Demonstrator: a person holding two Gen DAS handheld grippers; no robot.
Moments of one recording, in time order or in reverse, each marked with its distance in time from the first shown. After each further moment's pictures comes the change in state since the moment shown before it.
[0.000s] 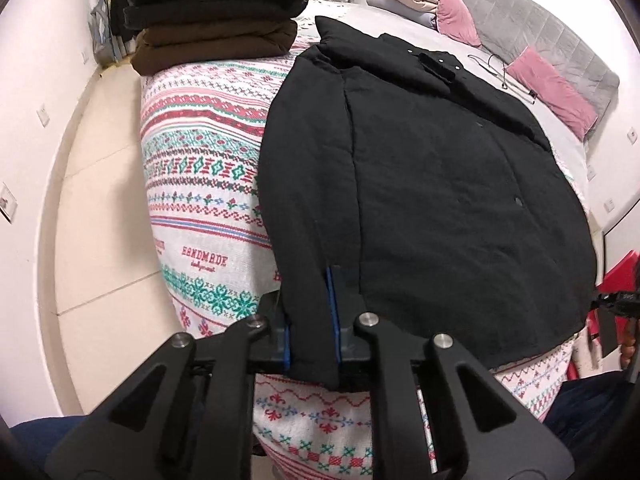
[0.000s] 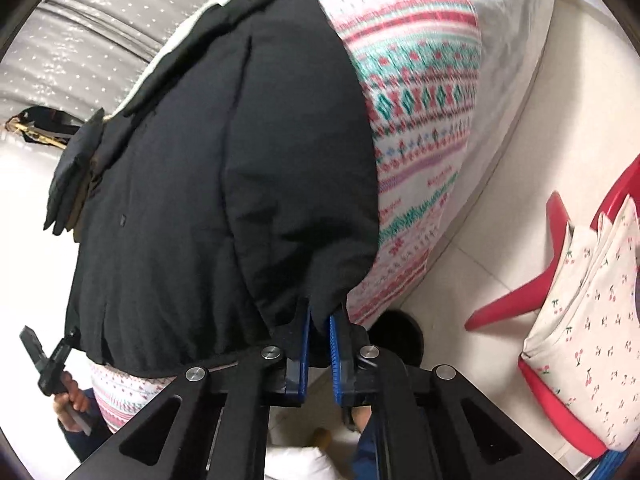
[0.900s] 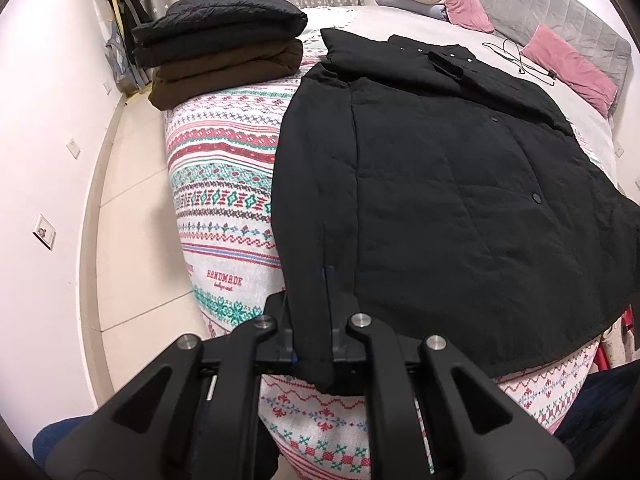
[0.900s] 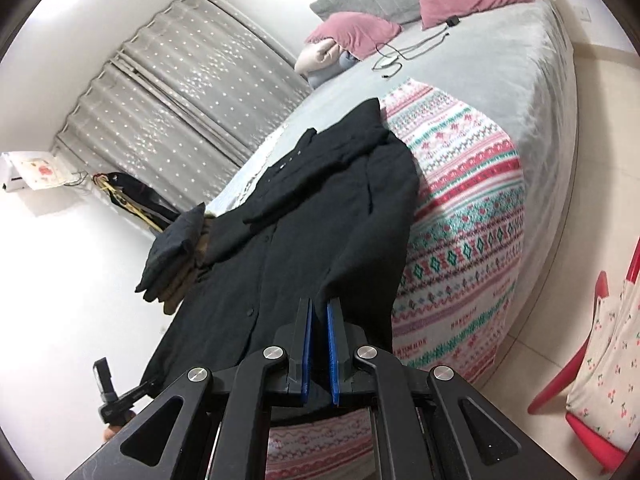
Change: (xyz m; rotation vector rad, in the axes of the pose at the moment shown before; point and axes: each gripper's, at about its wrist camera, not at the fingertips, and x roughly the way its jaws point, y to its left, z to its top) left arm -0.013 -0.028 0.009 0.075 -0.024 0.157; right arm -0.090 0.032 -0.010 -0.037 -0.436 0.270
